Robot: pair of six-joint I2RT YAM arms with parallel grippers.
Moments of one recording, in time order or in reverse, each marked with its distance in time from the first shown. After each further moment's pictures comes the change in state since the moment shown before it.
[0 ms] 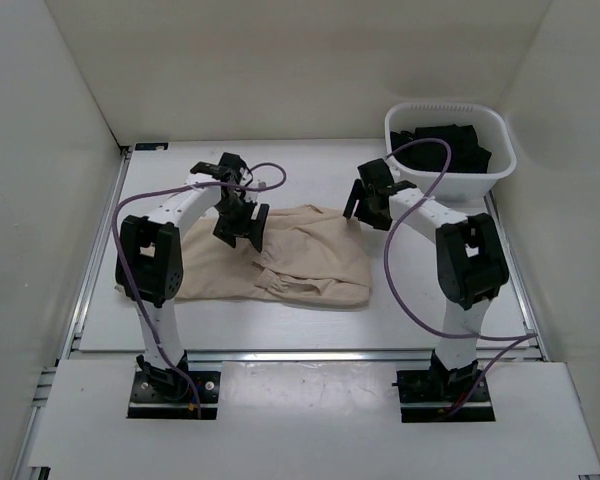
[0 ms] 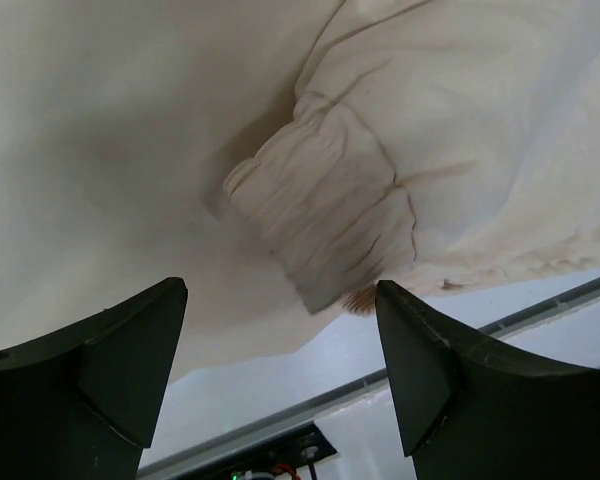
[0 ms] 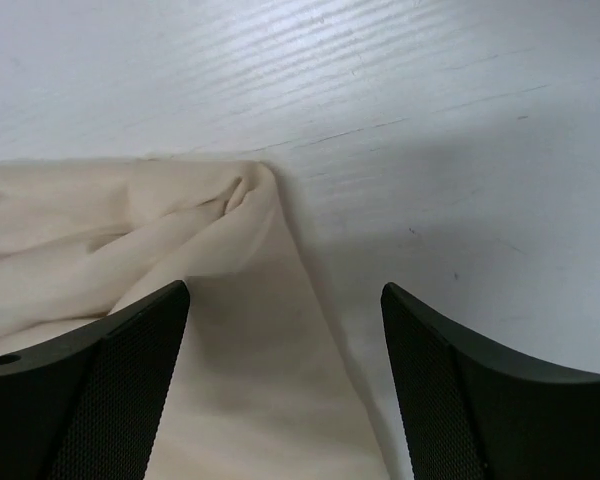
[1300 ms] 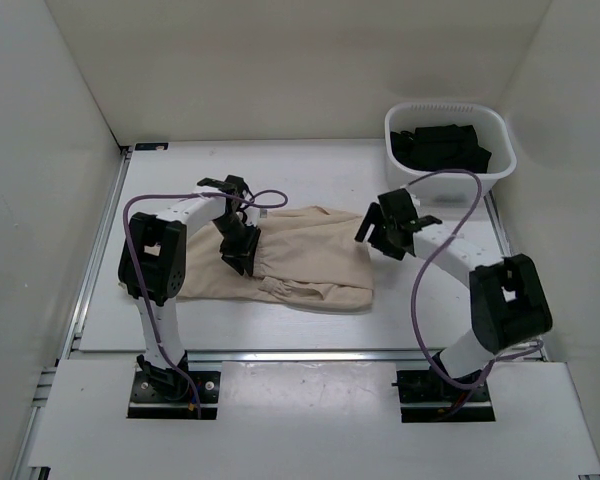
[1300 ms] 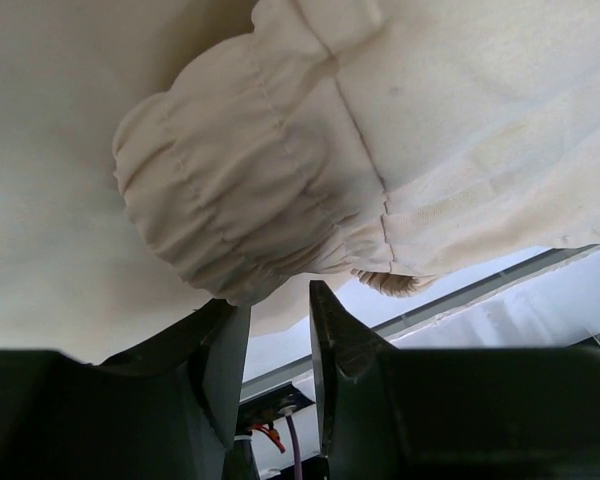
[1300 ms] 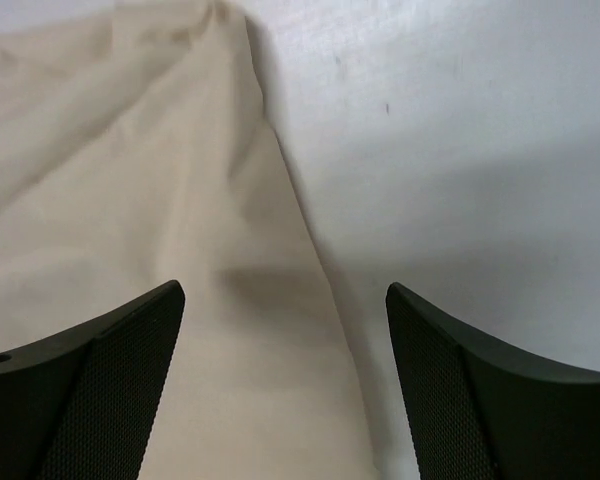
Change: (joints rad) left arm -0.013 0.026 -0.163 -0.016 0.076 -0.004; right arm -0.020 -0.256 -0.333 0.110 -0.051 0.095
